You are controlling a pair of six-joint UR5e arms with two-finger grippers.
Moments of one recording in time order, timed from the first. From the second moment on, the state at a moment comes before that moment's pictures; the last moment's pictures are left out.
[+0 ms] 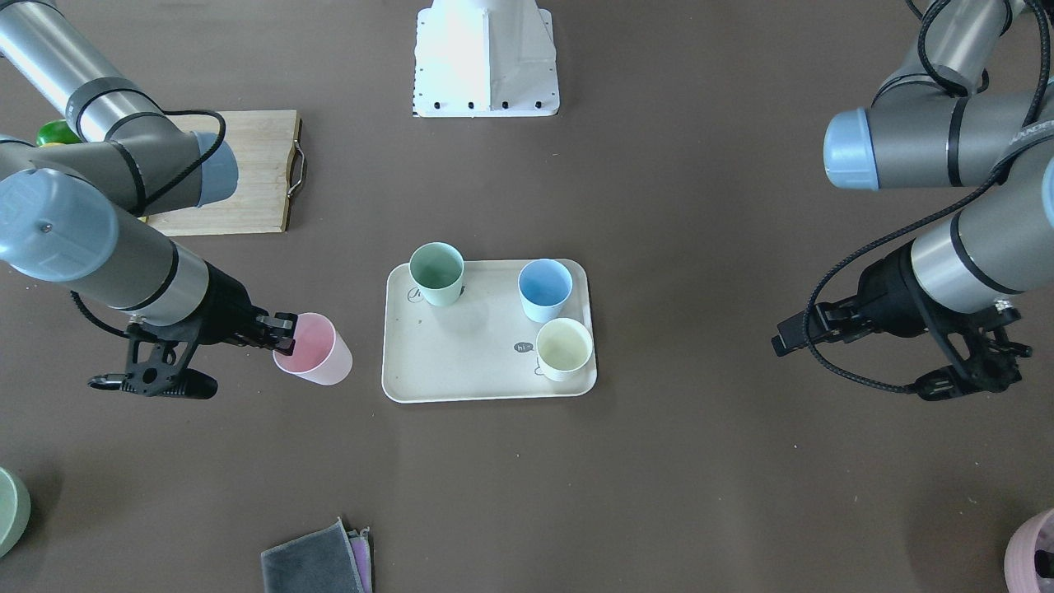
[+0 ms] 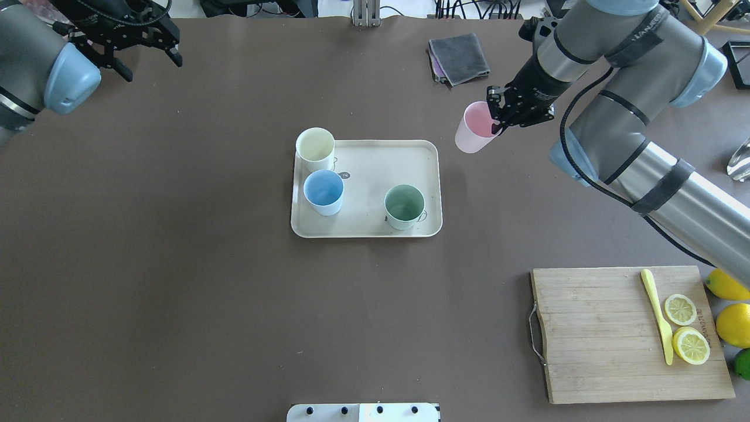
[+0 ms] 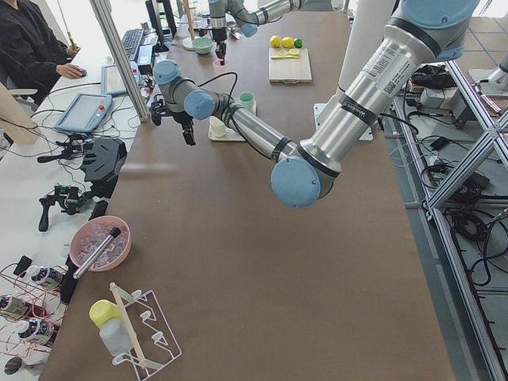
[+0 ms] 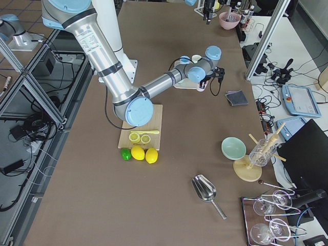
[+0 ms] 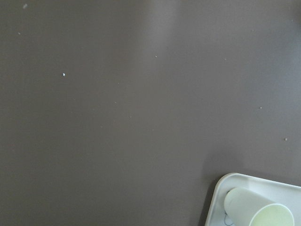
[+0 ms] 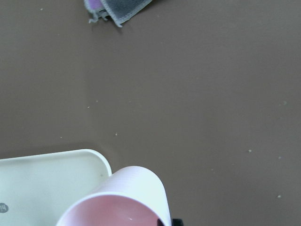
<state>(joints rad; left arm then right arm) -1.15 -2.19 -1.50 -1.56 -2.43 -0.85 0.92 -0.97 1.47 -1.32 2.32 1.11</state>
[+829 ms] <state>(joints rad) -1.18 -2.16 -1.49 -1.55 -2.43 -0.78 0.72 -0.89 1.45 -1.31 2.13 1.19</state>
